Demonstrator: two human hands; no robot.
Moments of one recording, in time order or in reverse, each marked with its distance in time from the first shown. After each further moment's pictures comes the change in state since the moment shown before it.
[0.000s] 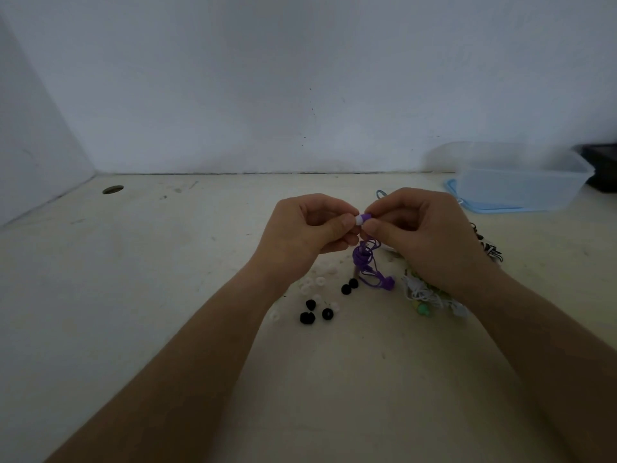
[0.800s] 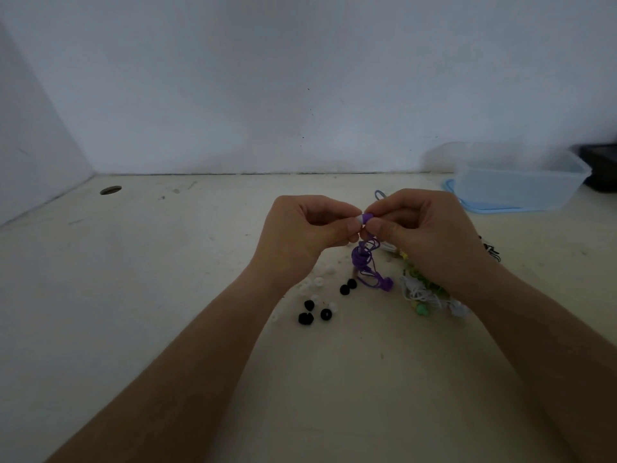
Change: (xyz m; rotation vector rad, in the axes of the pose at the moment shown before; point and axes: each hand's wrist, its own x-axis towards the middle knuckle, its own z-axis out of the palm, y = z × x) left_hand 0.001 0.000 0.004 0.047 0.021 0.133; right_hand 0.001 0.000 -0.004 0.031 -0.012 0.027
